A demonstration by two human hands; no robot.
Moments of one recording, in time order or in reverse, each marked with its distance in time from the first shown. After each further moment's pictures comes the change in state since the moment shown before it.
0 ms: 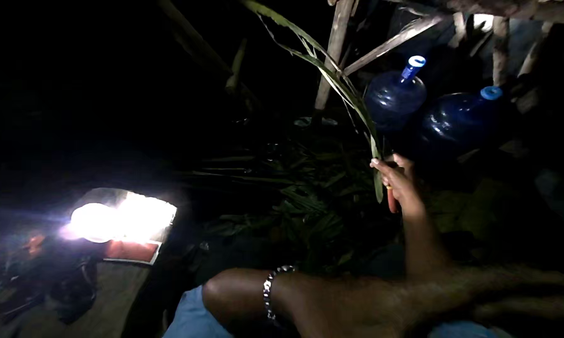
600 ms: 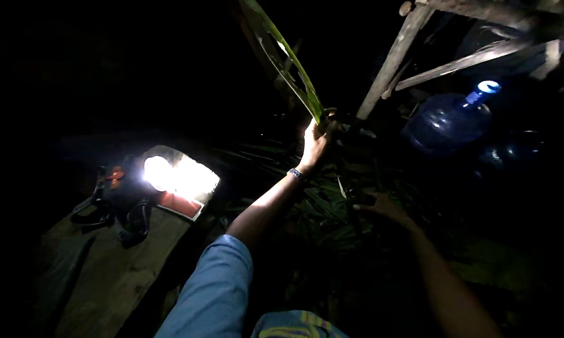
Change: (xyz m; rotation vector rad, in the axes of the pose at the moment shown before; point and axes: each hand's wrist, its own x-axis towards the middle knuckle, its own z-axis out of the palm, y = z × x) left_hand -0.006 -0.018 -0.248 0.475 1.045 0.108; right_hand -0.030 -0.001 0.065 -0.343 -0.822 0.074
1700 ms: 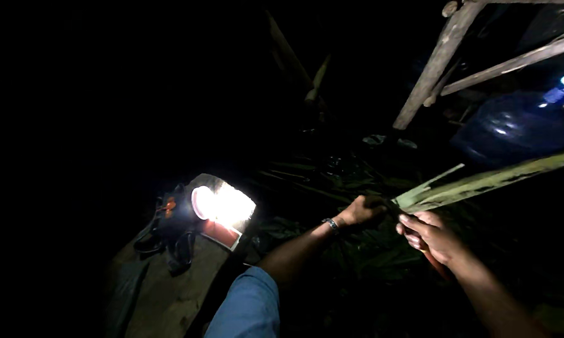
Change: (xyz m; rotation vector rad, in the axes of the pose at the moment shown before) left_hand -0.067 -0.045 -0.023 0.394 -0.558 -0.526; right_hand 0.007 -0.009 0.026 0.512 0.178 0.031
